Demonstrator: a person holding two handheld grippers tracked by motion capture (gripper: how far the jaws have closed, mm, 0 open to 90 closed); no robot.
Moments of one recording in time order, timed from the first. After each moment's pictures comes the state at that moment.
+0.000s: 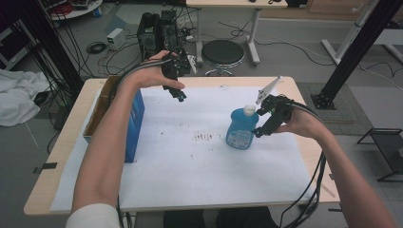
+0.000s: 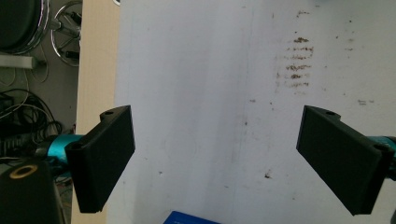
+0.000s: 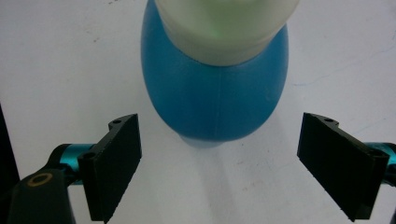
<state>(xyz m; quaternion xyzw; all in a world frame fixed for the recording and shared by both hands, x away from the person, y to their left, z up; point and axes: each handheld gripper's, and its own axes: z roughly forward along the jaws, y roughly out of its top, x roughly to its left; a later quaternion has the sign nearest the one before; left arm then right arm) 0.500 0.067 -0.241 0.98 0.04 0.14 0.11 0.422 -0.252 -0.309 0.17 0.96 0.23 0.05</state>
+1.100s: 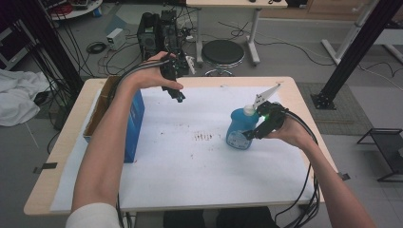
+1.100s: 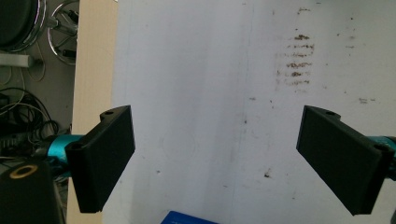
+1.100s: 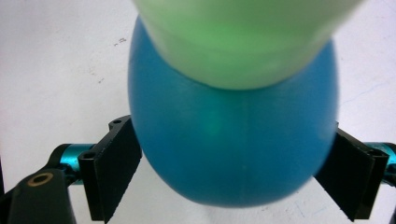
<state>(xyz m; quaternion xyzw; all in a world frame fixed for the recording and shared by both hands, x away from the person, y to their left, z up) 0.502 0.071 -0.246 0.98 0.05 0.14 0.11 0.419 -0.247 -0.339 0.21 0.93 0.31 0.03</state>
